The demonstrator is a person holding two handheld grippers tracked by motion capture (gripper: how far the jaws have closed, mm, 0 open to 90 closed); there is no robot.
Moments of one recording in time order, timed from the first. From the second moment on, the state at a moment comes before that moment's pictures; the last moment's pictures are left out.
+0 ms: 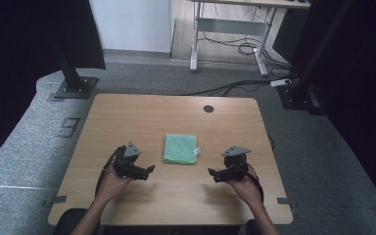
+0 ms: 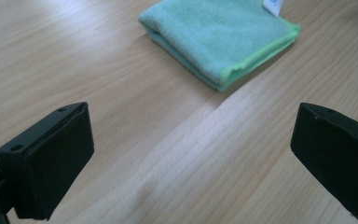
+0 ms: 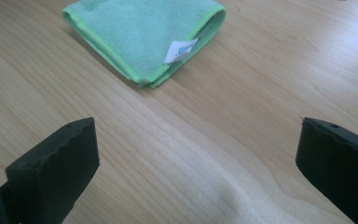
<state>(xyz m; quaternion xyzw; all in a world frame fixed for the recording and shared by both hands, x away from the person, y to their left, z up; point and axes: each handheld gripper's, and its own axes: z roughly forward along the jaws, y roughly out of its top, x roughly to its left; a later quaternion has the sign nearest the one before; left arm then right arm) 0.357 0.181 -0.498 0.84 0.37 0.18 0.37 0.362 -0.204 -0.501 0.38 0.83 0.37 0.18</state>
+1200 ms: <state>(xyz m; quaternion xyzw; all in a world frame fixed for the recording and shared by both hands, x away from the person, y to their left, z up) 0.345 0.197 -0.549 0.84 0.40 0.15 0.32 0.346 -0.224 -0.557 0.41 0.83 0.35 0.17</state>
